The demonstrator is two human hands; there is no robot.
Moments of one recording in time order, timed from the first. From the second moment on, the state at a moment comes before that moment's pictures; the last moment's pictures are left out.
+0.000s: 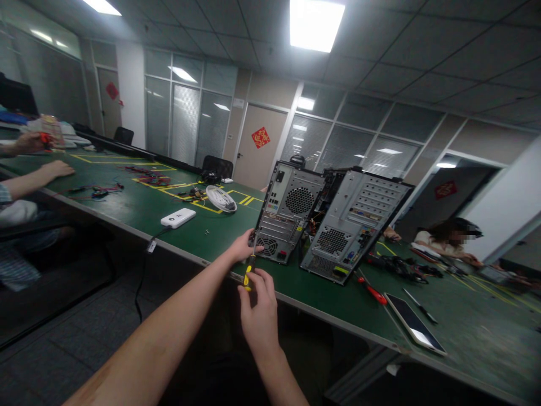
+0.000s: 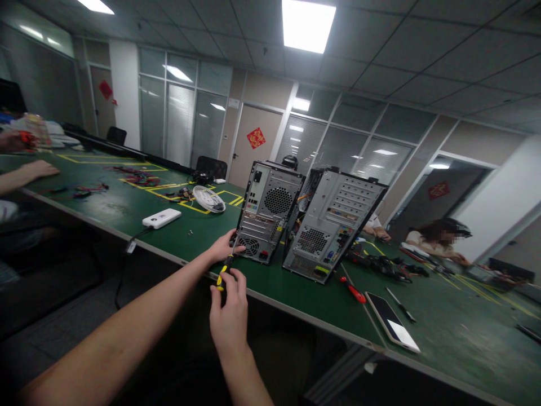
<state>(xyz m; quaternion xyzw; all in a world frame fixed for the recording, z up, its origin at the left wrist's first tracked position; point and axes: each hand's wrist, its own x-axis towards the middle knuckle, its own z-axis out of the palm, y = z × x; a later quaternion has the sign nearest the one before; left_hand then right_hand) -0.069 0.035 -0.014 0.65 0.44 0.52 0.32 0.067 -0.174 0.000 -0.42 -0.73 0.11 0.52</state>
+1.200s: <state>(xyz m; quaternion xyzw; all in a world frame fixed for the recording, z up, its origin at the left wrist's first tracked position) -0.070 0.034 -0.012 0.67 0.46 0.51 0.28 0.066 -0.173 -0.003 -0.41 -0.74 0.12 0.52</state>
